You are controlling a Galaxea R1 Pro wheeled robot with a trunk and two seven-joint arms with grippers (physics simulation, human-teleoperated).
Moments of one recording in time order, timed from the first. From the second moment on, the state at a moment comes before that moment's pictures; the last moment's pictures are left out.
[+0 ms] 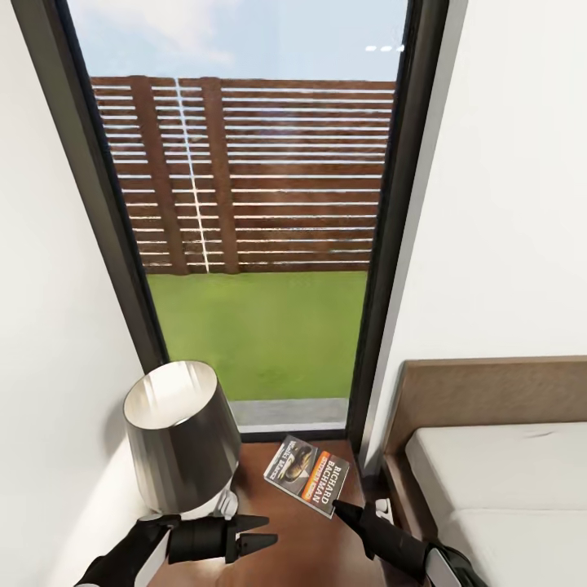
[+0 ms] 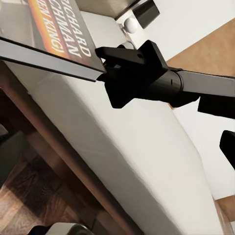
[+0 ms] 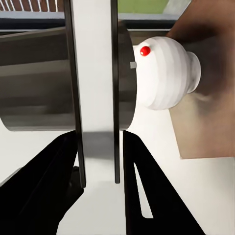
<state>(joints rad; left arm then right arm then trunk) -0.47 0.08 -0.17 -0.49 0.22 0.21 -1.31 -0.44 0.00 -0.34 -0.39 -0.37 0.62 0.95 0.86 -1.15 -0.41</state>
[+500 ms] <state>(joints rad) -0.47 0.08 -0.18 -0.49 0.22 0.21 -1.36 -0.44 0.00 -0.34 -0.39 -0.37 0.62 0.95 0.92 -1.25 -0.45</state>
